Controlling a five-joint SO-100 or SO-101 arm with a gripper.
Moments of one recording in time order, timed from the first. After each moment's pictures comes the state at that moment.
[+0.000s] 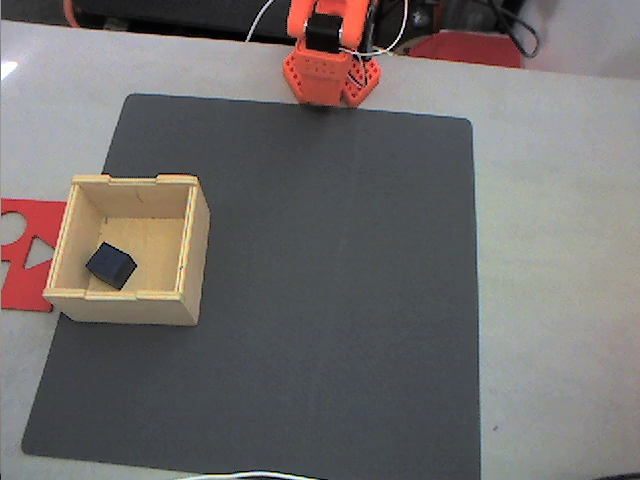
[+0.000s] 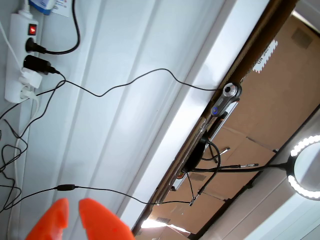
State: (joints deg) arm 6.2 158.3 72.9 101.4 -26.5
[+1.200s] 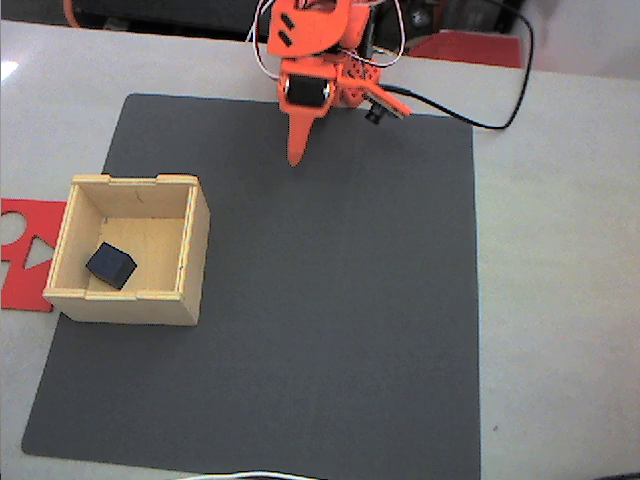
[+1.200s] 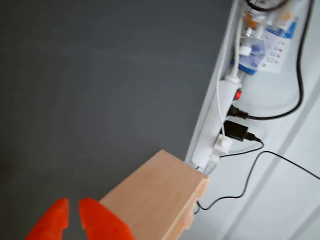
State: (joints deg) arm 7.1 190.5 171.4 73.5 -17.2
